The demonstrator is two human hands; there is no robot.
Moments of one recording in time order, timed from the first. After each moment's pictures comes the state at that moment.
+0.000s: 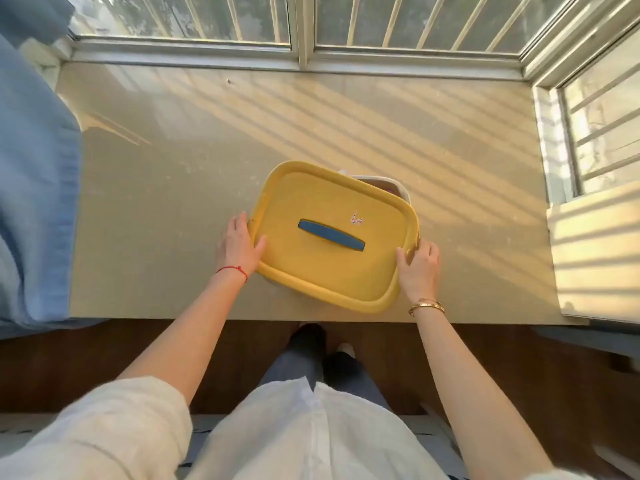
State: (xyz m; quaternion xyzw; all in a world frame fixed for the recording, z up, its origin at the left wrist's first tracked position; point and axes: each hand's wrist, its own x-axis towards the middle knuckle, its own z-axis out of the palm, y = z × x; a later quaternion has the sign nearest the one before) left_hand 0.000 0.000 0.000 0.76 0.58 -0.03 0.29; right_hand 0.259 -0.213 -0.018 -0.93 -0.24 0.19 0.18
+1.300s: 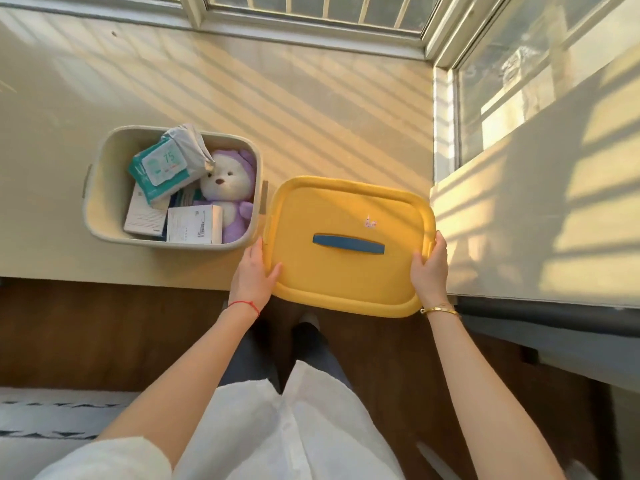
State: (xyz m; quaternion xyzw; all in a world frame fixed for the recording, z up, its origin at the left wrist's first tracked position) left_hand 0.246 -0.306 -0.006 0.72 0.57 0.00 0.40; right_hand 0.526 -0.453 -0.014 -0.90 -0.18 0.25 0.29
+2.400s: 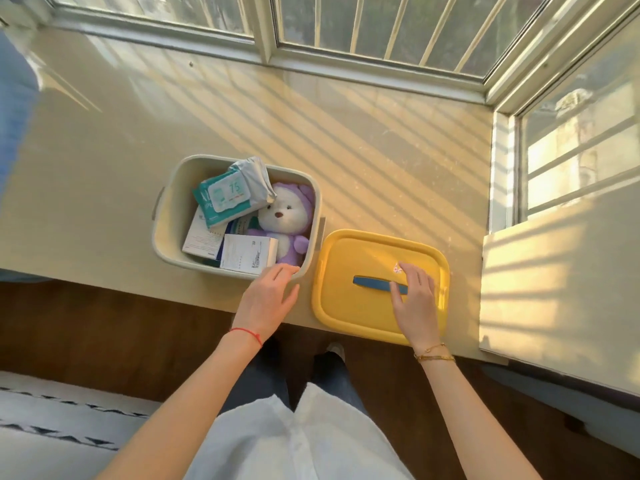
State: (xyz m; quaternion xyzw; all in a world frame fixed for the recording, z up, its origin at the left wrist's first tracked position) left_hand 0.189 -0.246 0.013 0.85 0.44 0.09 0.28; right_hand 0.443 -0.369 -0.021 -0.84 -0.46 0.16 0.21
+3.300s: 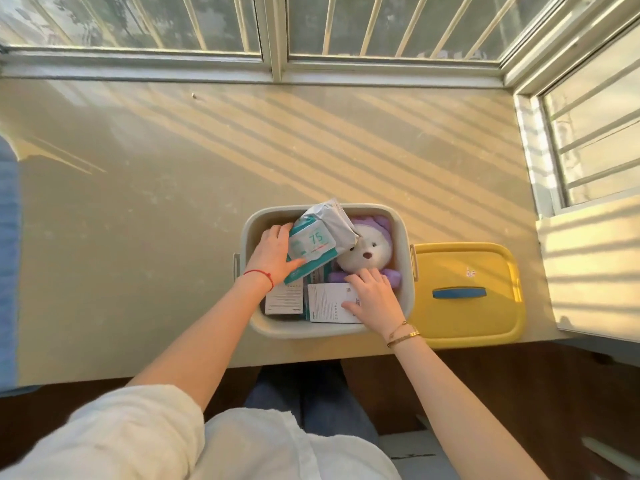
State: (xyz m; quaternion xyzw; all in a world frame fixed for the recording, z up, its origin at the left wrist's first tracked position) left_hand 0.099 0.039 -0.041 0.84 0.40 -0.08 0.35; right_hand 0.234 -0.157 -0.035 -0.81 -0.54 0.23 0.02
